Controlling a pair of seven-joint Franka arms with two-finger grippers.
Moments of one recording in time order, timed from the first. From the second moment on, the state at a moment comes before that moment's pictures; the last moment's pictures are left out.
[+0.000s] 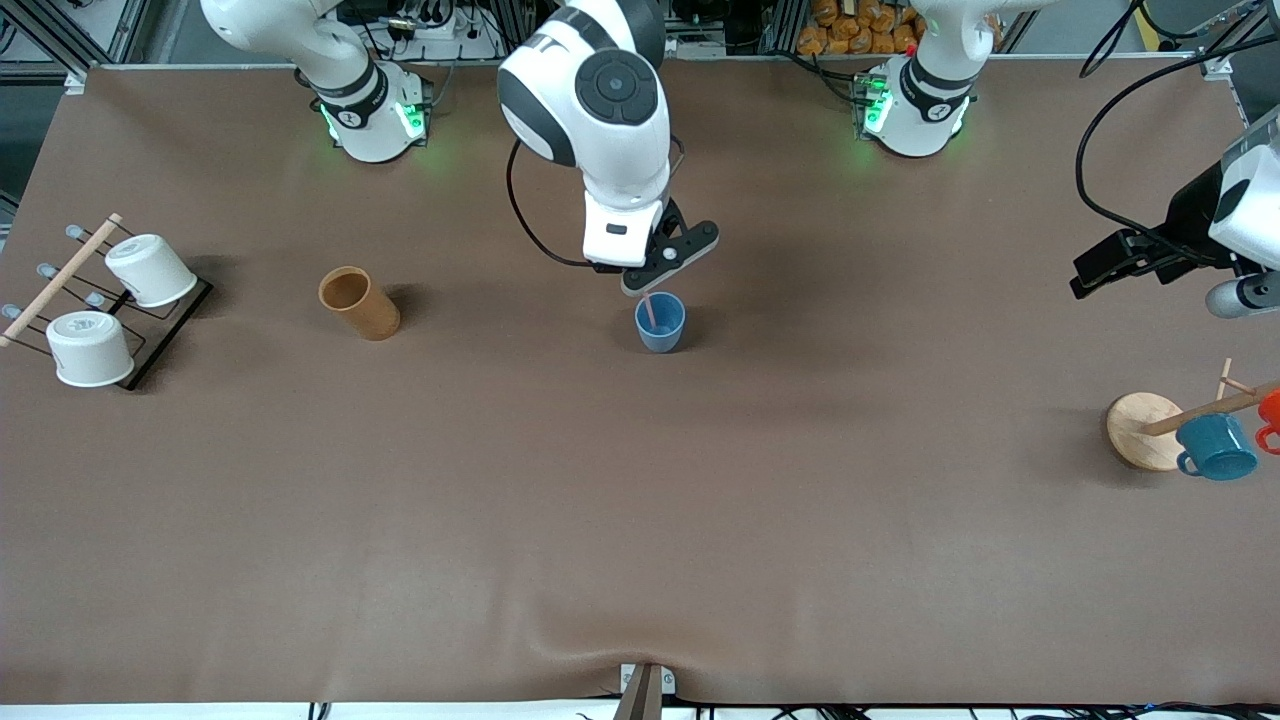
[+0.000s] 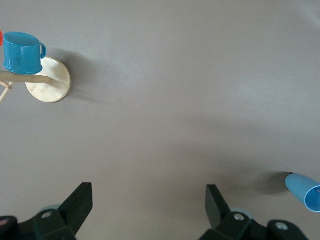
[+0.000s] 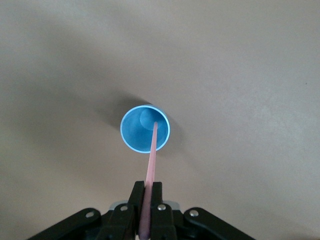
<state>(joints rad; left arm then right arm) 0.09 0.02 -0.16 -1.57 -0.01 1.61 -0.25 0.81 0.47 0.03 -1.41 0.06 1.83 0.24</state>
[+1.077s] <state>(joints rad) 0.09 0.02 -0.16 -1.57 -0.01 1.61 -0.25 0.81 0.55 0.03 -1.40 0.06 1.89 0.26</state>
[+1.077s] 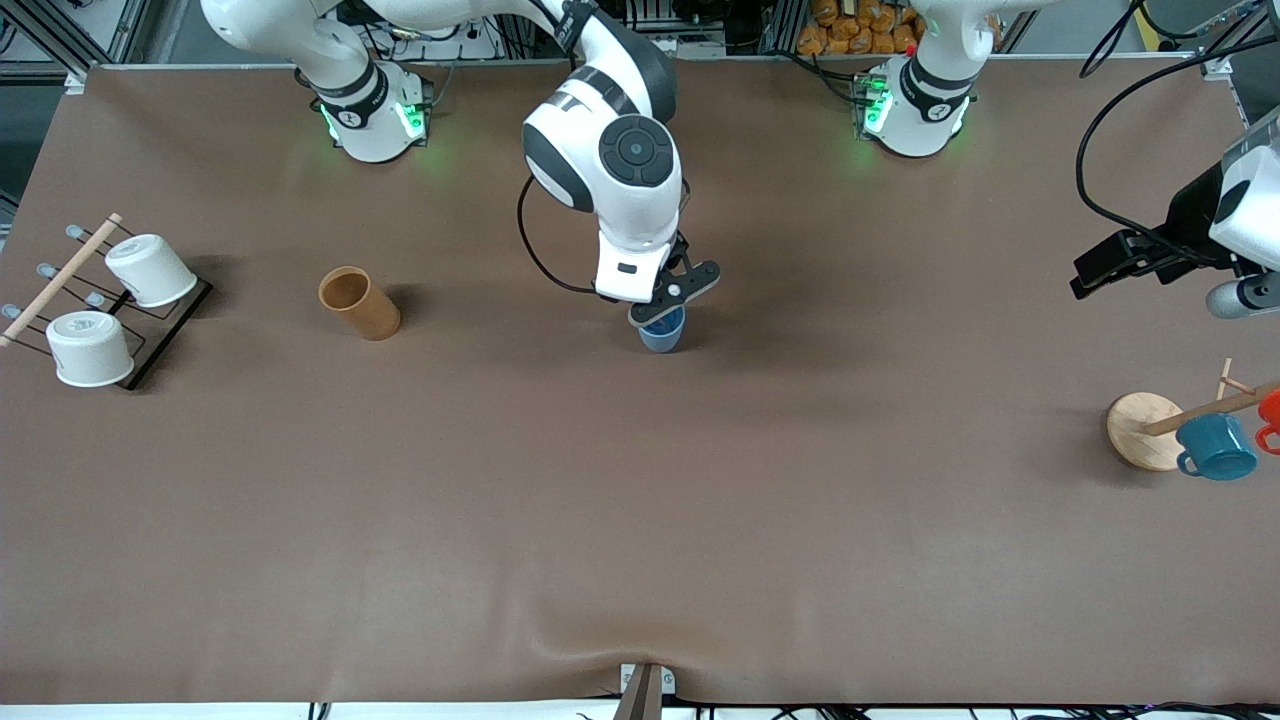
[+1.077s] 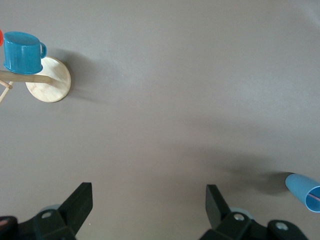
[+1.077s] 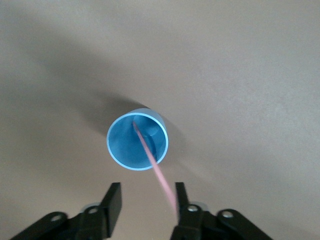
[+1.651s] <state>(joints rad) 0.09 0.02 -0.16 -1.57 -0.01 1.61 -0.25 0.70 0.41 -0.02 -1.37 0.05 1.73 0.27</state>
